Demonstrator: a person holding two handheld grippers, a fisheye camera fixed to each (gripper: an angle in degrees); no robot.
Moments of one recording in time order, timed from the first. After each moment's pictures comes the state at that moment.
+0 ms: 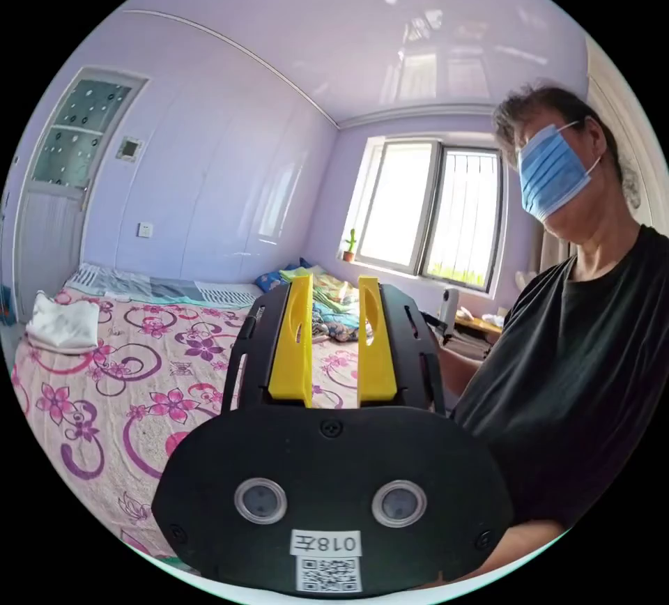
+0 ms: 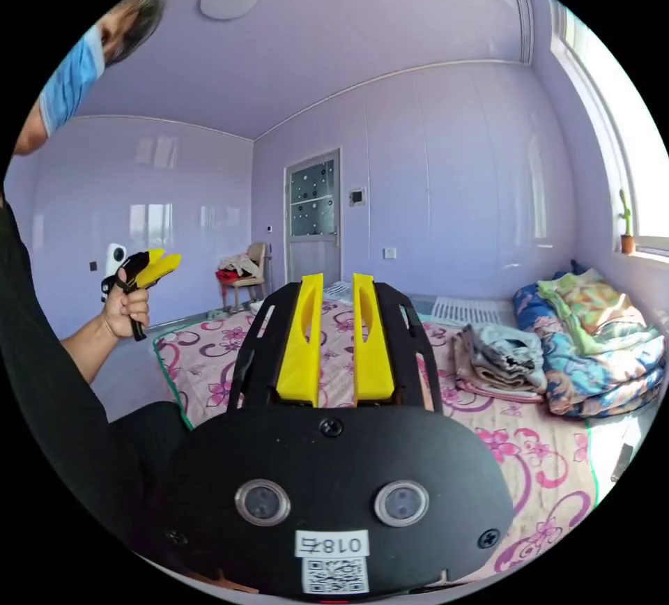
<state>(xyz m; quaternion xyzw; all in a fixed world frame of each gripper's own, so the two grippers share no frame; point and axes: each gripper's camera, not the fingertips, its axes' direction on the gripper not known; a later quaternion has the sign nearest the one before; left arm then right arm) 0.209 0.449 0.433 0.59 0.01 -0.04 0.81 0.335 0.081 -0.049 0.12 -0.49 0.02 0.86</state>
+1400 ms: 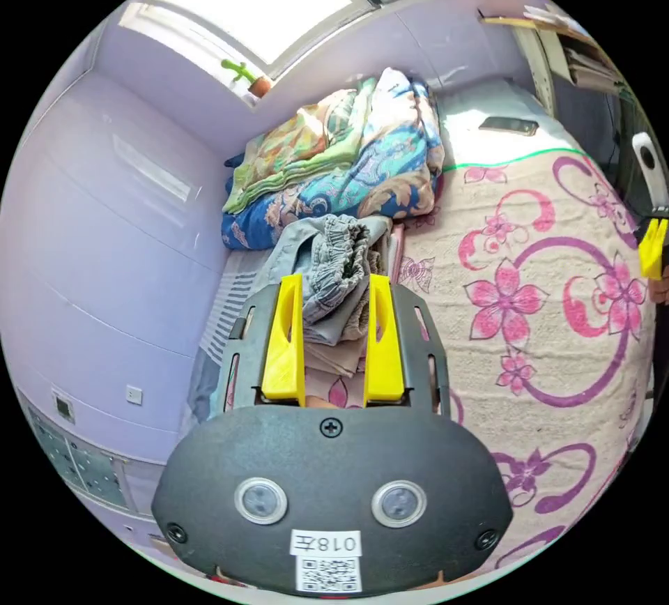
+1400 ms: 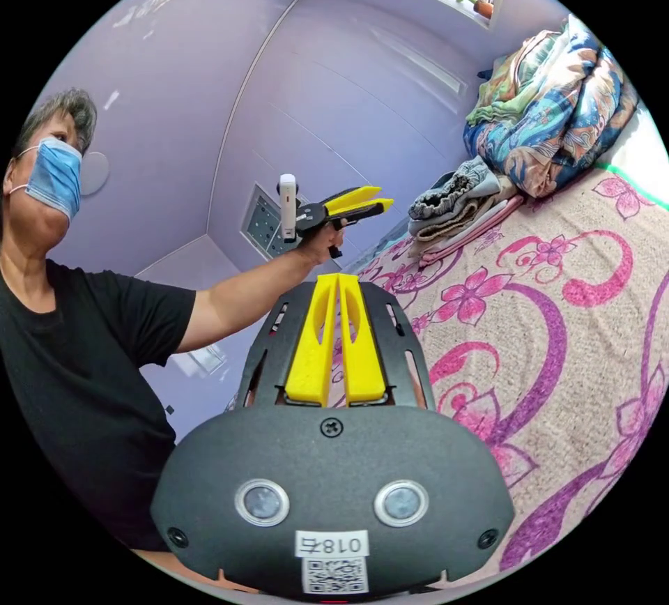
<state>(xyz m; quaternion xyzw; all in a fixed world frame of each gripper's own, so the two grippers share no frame) 0.395 -0.415 0.624 0.20 -0.29 0.28 0.89 0.603 0.285 0.231 -0.06 -0.58 0.32 0.75</state>
